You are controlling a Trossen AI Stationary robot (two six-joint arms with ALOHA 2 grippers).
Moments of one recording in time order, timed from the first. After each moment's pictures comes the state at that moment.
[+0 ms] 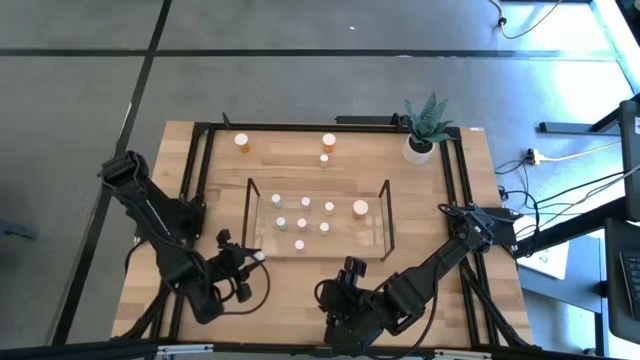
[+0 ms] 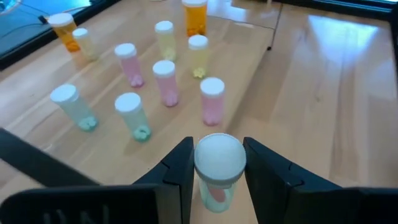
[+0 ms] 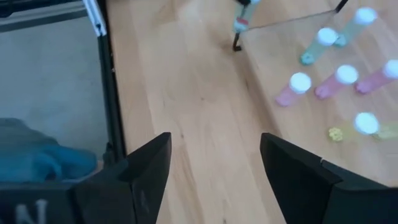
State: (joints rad) left arm -0.94 1.44 0.98 -0.81 -1.03 -1.29; right arm 0.66 2.19 2.36 -1.22 0.53 0.80
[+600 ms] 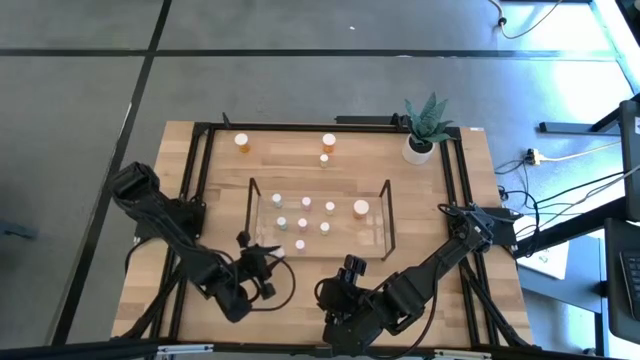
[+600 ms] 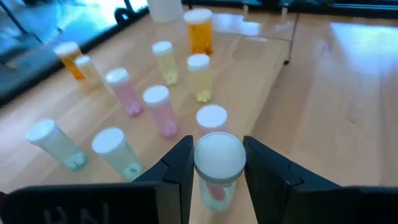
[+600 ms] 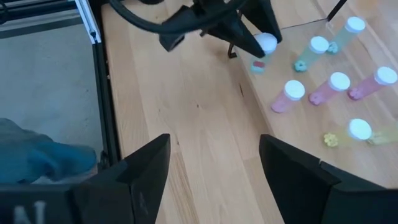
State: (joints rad) left arm -0.80 1.59 0.95 -0.50 -1.08 -1.04; right arm 0.66 2.19 2.36 -1.21 0.57 0.81
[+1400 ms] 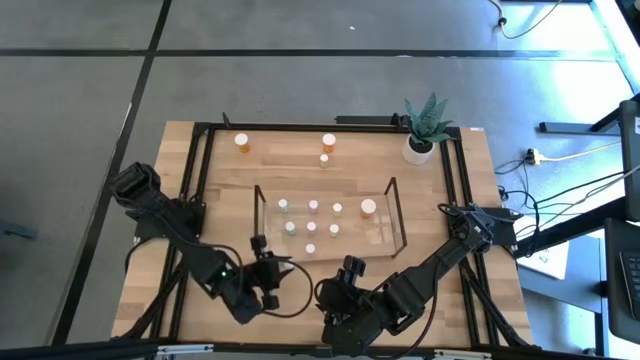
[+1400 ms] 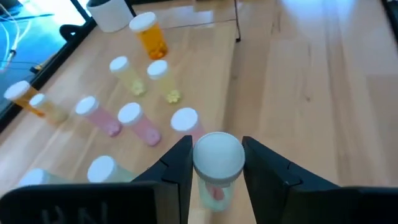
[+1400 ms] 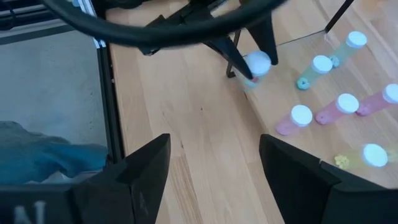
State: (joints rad) left arm -0.75 1.60 1.11 -0.48 -0.91 -0.65; right arm 0.67 2.19 2.36 -1.19 0.57 0.81
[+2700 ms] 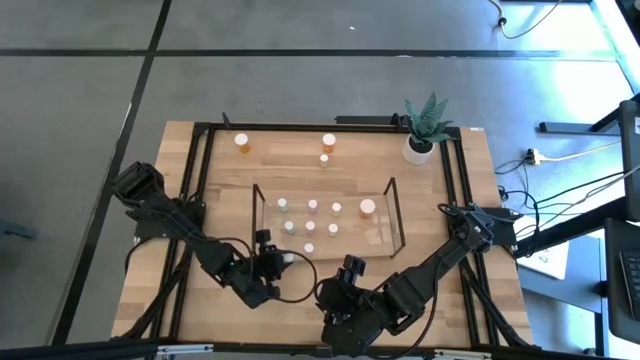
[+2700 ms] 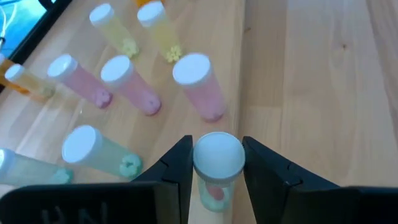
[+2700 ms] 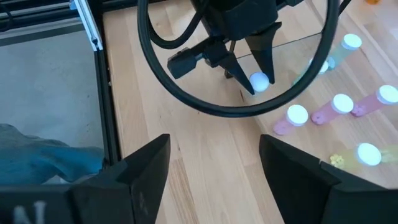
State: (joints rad) left arm -0.67 1.61 0.93 -0.33 -0.81 -0.57; right arm 0.67 2.19 2.36 -1.19 0.58 0.80
